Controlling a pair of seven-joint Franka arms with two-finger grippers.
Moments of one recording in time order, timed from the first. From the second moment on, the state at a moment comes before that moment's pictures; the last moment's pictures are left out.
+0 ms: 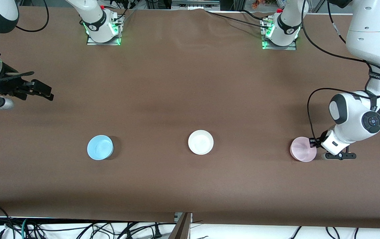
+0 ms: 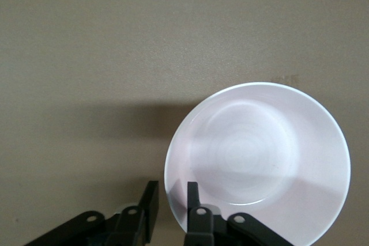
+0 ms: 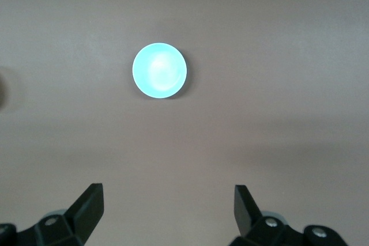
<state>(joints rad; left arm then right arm) 0.06 0.63 0.06 -1.78 -0.06 2.42 0.13 0.08 0.11 -0.04 -1.58 0.05 1.70 0.06</state>
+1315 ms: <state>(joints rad) 0.06 0.62 0.05 -1.78 -0.06 2.43 0.13 0.08 0.11 -0.03 -1.58 0.05 1.71 0.06</state>
